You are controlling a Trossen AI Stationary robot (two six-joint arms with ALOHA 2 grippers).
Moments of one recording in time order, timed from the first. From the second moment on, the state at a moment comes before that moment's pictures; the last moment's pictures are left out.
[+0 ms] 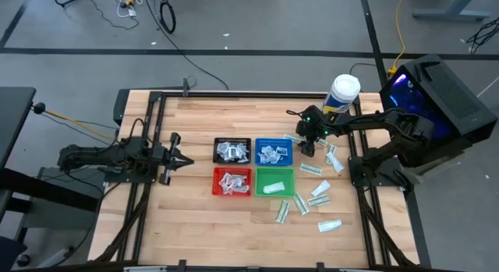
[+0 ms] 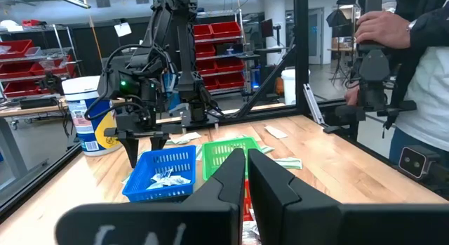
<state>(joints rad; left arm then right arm) -0.01 0.01 0.01 0.09 0.11 0.08 -0.58 1.49 0.56 -0.20 -0.16 -0.32</state>
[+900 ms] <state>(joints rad) -0.01 0.01 0.01 0.09 0.11 0.08 -0.58 1.49 0.55 -0.21 -0.15 -0.27</state>
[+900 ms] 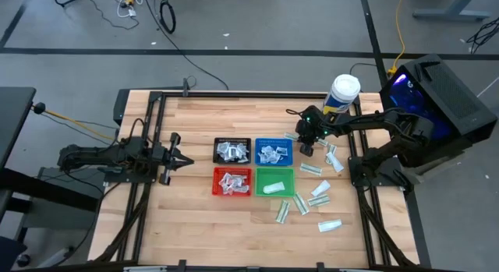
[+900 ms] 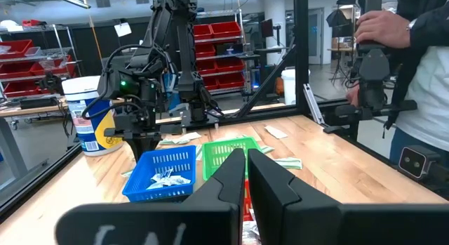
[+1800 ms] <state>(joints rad) -0.01 0.01 0.01 0.09 0.11 0.08 -0.59 1.33 0.65 -0.31 -0.03 -0.27</state>
